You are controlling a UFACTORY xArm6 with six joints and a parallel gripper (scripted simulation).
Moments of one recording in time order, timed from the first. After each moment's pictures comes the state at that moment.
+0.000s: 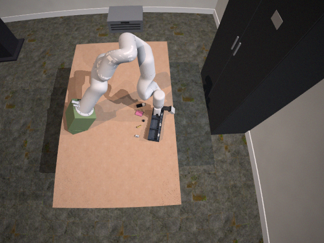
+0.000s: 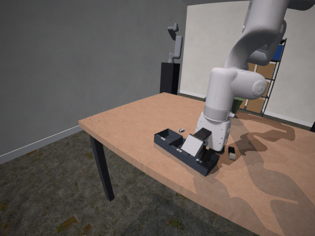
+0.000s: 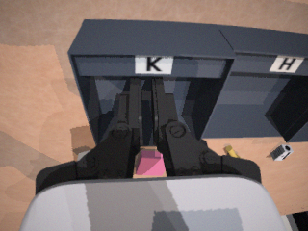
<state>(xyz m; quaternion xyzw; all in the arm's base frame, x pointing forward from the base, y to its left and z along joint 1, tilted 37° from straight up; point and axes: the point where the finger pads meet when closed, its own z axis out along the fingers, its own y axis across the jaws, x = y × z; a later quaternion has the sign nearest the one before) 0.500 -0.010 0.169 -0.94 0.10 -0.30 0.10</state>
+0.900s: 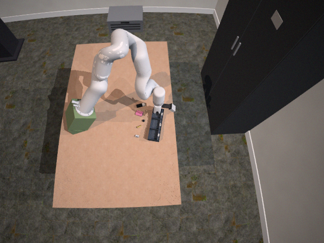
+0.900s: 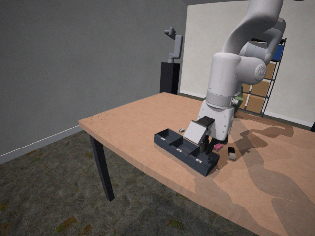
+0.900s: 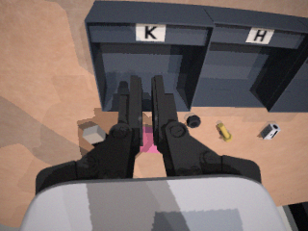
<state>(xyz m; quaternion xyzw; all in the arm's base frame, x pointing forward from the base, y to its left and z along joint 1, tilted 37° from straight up) 0.477 -0.015 0.199 -0.94 0.10 -0.30 0.10</state>
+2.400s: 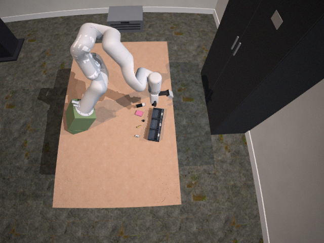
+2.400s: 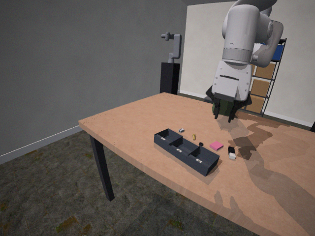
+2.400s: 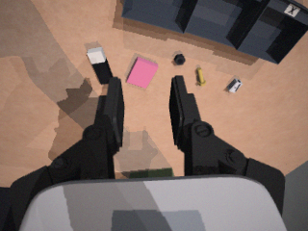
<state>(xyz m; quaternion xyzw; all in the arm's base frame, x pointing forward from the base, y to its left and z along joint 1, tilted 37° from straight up) 0.384 -0.009 0.278 -0.95 -0.01 -0.31 0.07</state>
